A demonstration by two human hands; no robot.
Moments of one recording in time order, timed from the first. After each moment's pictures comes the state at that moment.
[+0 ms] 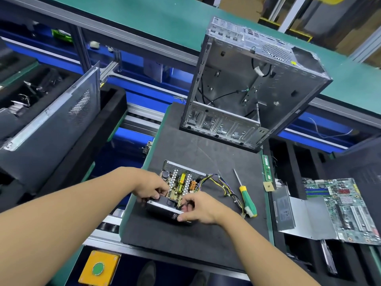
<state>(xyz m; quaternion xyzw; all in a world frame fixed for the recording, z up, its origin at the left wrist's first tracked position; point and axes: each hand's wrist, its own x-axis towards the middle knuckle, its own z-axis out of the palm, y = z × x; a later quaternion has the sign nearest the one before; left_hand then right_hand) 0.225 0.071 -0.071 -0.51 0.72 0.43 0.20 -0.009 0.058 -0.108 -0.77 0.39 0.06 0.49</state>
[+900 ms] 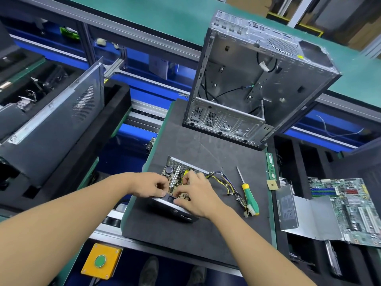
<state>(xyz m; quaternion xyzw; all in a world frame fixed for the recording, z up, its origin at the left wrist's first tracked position) 0.227 0.087 -0.099 -0.57 0.67 0.48 0.02 0.011 0.060 -0.101 -0.91 0.37 0.04 0.18</state>
